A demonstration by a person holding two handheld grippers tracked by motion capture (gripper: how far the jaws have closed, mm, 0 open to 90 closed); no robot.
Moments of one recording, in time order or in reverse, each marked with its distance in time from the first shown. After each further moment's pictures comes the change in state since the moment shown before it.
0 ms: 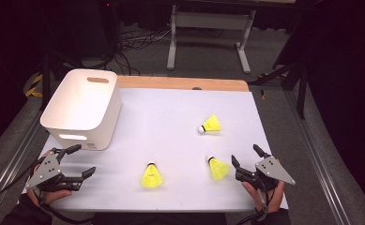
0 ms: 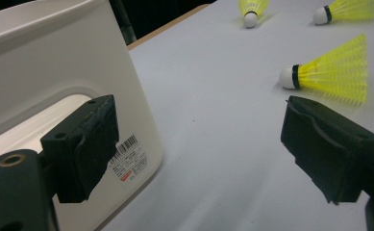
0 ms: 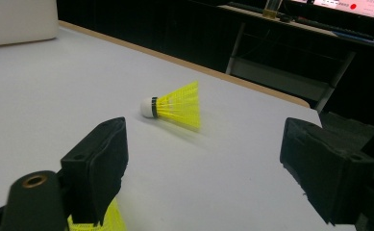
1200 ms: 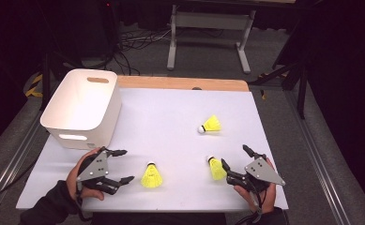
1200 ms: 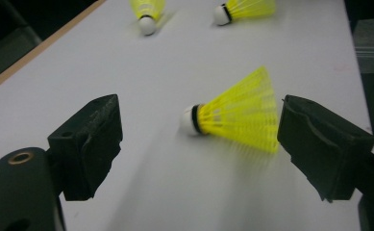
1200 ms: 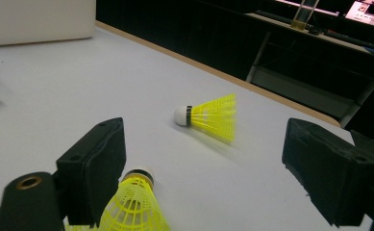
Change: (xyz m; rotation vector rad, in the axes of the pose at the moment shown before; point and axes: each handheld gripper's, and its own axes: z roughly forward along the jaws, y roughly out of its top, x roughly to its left) left arm -0.054 0.054 0.086 0.078 -0.337 0.153; right arm 0.021 0.008 0.005 -0.011 0.083 -0.068
